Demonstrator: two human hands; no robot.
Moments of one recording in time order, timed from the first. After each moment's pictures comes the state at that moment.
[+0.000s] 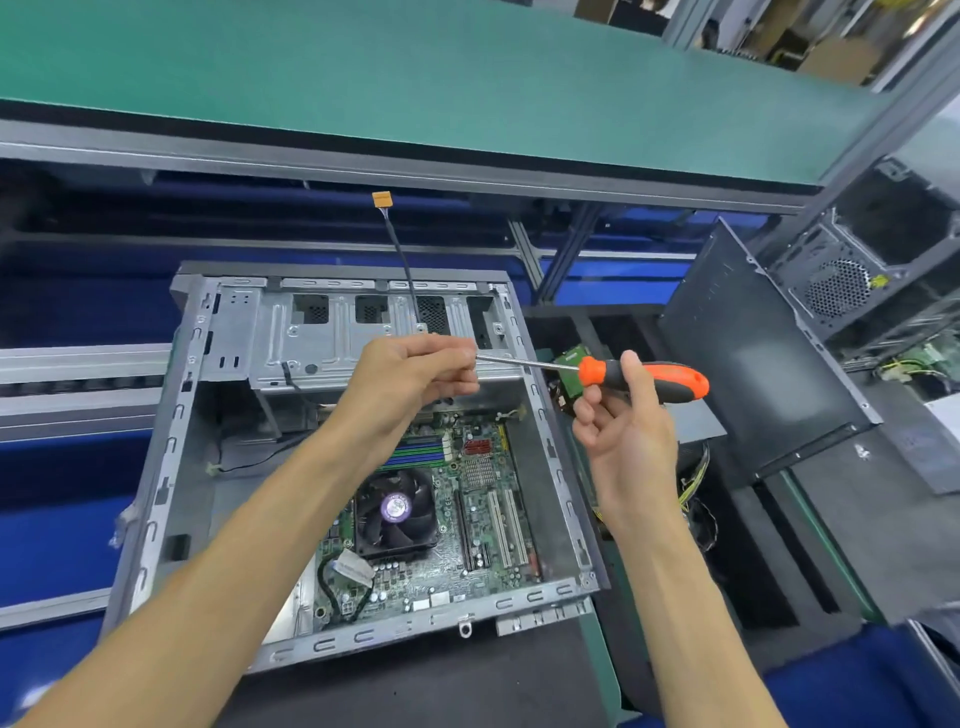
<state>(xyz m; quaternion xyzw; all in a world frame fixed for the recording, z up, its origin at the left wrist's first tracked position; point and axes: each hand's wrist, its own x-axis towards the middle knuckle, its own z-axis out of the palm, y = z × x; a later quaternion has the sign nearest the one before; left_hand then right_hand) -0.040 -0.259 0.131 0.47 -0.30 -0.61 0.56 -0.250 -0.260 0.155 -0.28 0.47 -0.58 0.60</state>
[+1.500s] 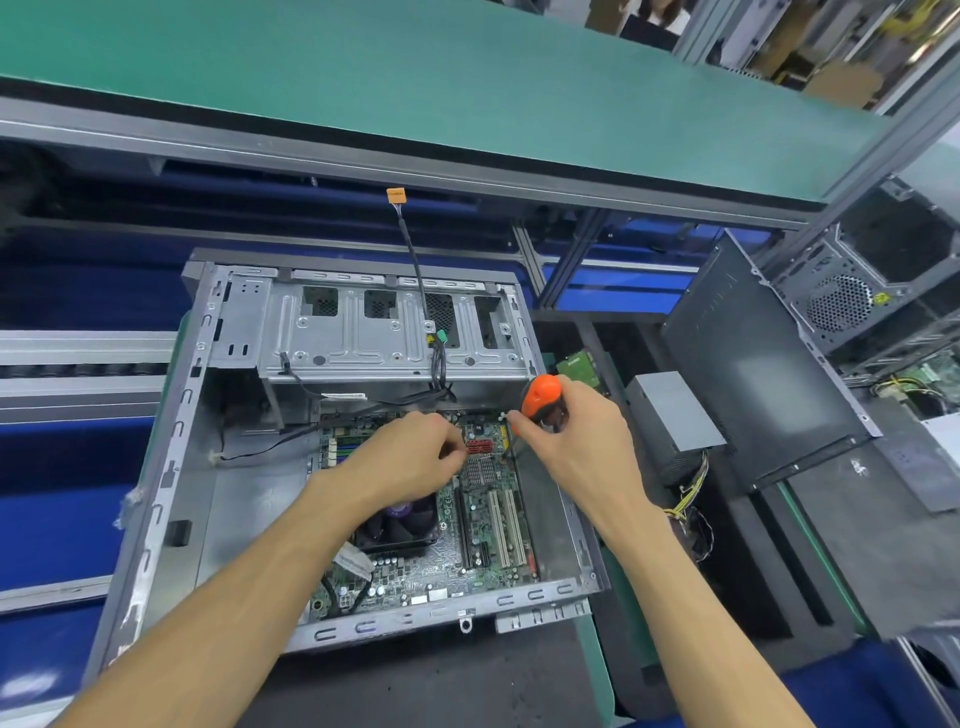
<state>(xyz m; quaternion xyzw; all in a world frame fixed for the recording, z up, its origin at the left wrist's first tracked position) -0.047 -0.242 0.070 0.62 -0.71 -0.31 0.13 -0.246 -0.272 0.123 -0.77 0.58 -0.21 0.14</state>
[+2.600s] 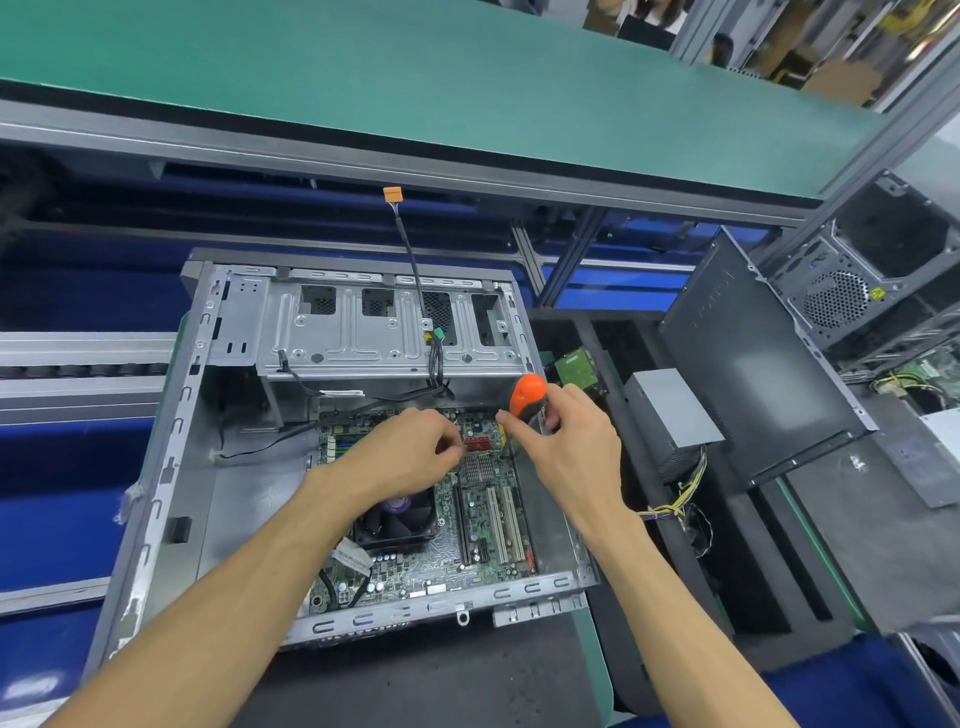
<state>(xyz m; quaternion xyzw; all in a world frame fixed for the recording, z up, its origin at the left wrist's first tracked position) -0.045 -0.244 0.064 0.62 -0.71 -0.30 0.14 -0.244 -0.266 0.100 -0.76 0.57 -0.28 0.11</state>
